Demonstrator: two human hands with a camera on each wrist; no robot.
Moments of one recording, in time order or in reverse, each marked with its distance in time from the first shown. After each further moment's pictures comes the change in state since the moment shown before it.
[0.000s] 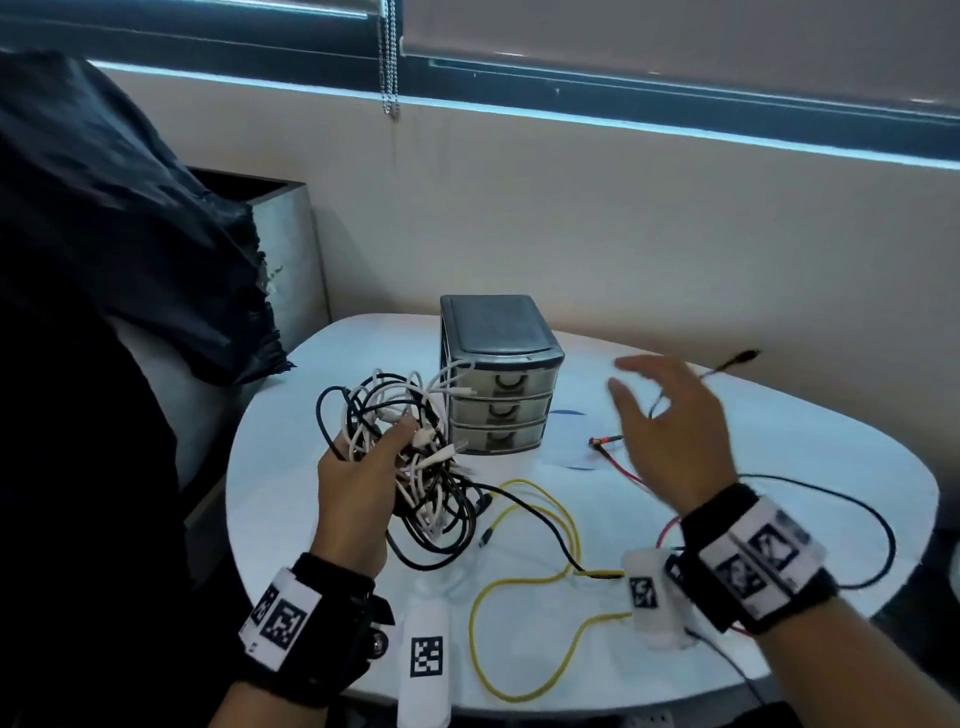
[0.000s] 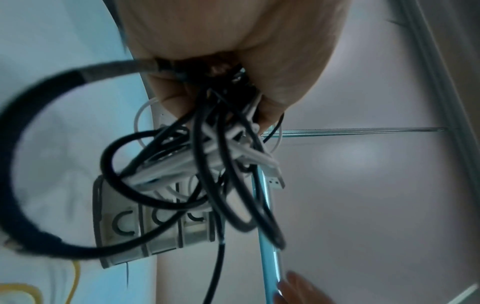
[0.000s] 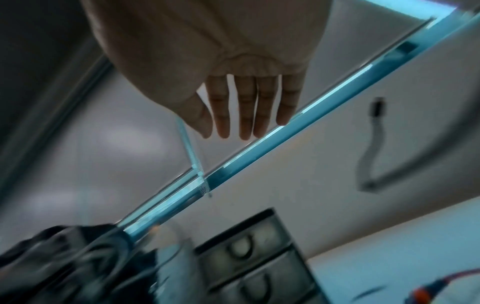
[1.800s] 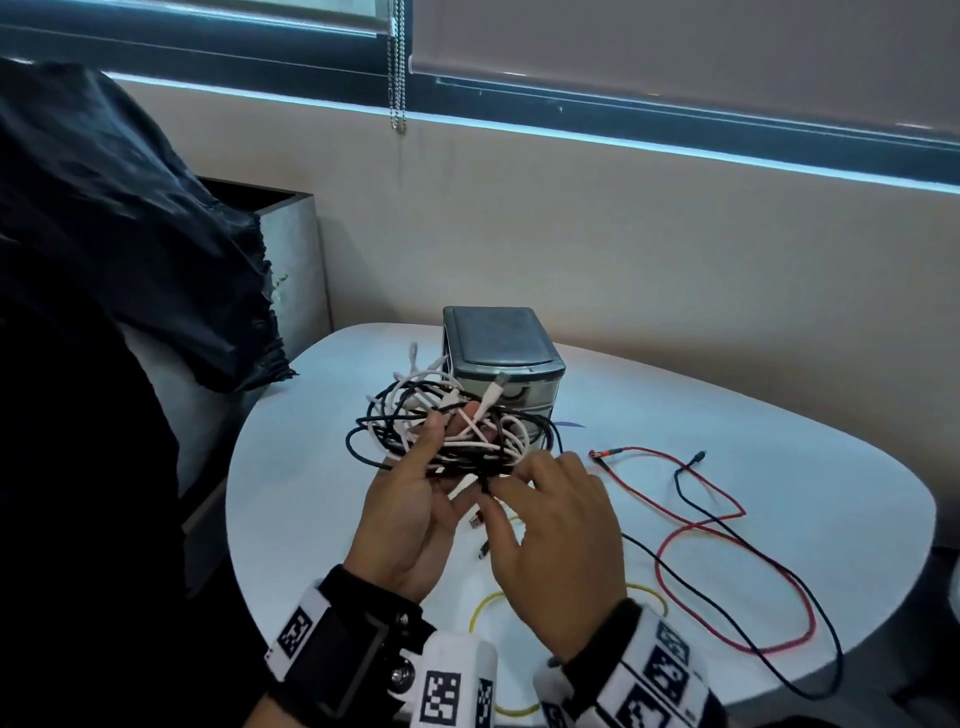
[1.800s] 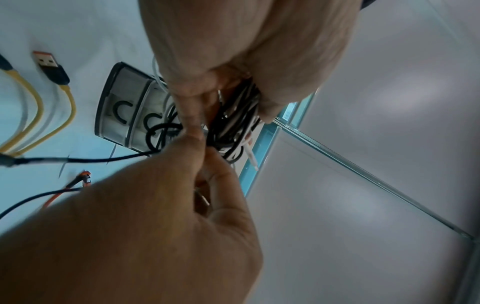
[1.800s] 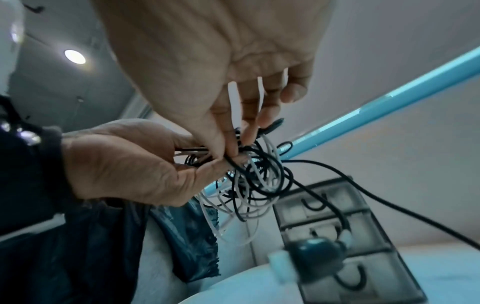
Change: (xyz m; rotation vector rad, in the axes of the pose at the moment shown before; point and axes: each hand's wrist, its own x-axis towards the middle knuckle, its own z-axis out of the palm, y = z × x) left_hand -0.026 0.001 0.025 -0.280 -0.364 -0.148; right_hand -0.086 -0.059 0.047 -0.333 -0.159 -0.382
